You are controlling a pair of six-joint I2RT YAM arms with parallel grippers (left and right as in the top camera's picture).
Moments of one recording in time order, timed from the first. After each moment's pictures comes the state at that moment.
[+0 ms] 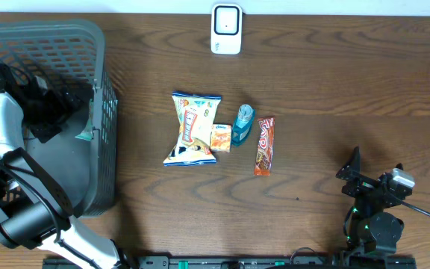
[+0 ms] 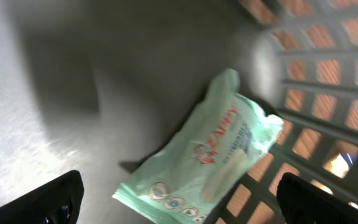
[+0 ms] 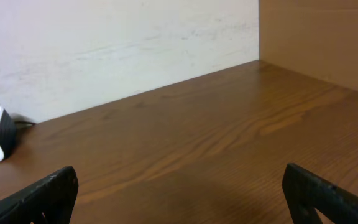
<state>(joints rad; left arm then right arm) 0.54 1.90 1.46 -0.95 0.42 -0.12 -0.12 0.01 0.01 -0.05 0.22 0.19</state>
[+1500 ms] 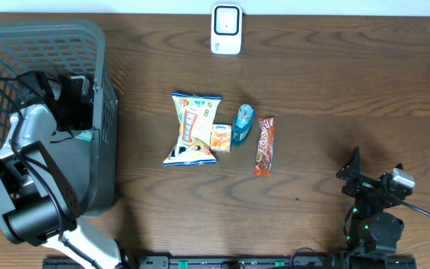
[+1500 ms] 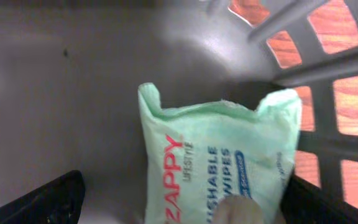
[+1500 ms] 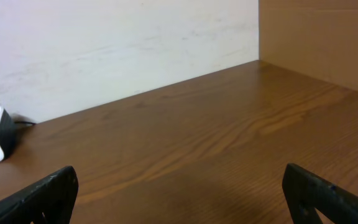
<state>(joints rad) 0.42 1.89 1.20 -0.54 0.38 0.36 -0.12 0.01 0.01 -0.05 0.22 0.19</state>
